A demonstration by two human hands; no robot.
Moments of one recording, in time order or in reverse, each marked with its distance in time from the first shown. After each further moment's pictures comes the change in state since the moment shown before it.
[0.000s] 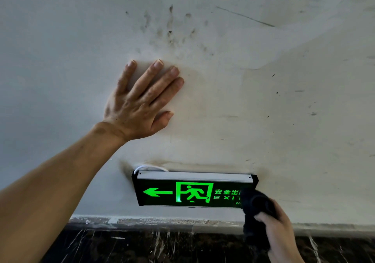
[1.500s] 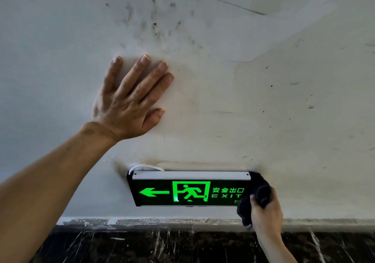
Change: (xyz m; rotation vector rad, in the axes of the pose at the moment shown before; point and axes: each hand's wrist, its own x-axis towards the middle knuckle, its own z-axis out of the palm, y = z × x) left_hand -0.002 -0.001 0.001 0.035 -0.011 -0.008; right_hand 0.038 0.022 0.018 -0.406 0.280 -0.225
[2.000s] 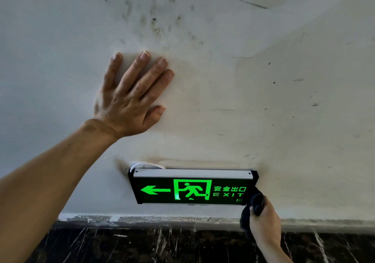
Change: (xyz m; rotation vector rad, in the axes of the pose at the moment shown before) left_hand 0.001 0.001 0.000 0.012 0.003 0.010; right_hand -0.003 0.023 0.003 -0.311 -0.141 -0.005
